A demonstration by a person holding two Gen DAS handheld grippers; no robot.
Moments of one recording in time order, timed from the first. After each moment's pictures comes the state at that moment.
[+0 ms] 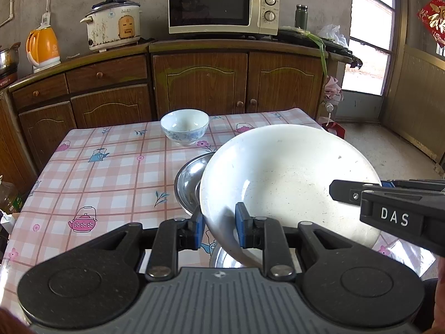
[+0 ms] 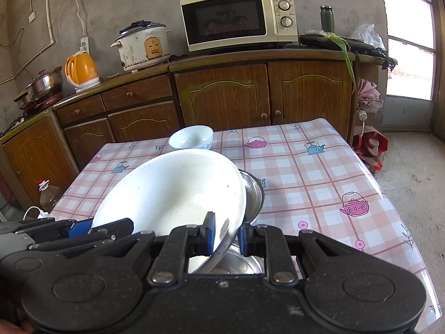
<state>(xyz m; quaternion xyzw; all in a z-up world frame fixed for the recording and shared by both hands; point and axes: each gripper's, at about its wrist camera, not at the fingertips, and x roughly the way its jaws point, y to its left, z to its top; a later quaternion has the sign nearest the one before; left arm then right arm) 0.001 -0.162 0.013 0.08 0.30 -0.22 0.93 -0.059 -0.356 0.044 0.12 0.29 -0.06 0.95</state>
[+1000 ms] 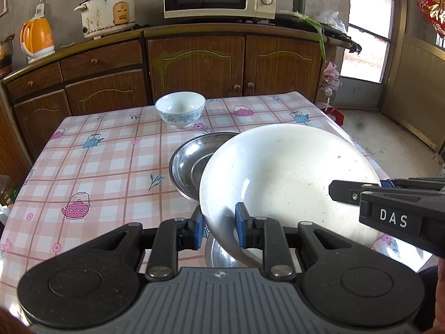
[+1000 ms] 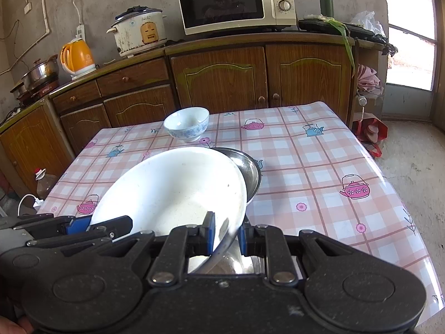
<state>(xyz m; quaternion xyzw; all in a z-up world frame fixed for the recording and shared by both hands) 0.004 -0.166 -0.003 0.09 0.32 -0.22 0.92 -0.055 -0.357 0.025 0.12 0.32 -0.06 0.94</state>
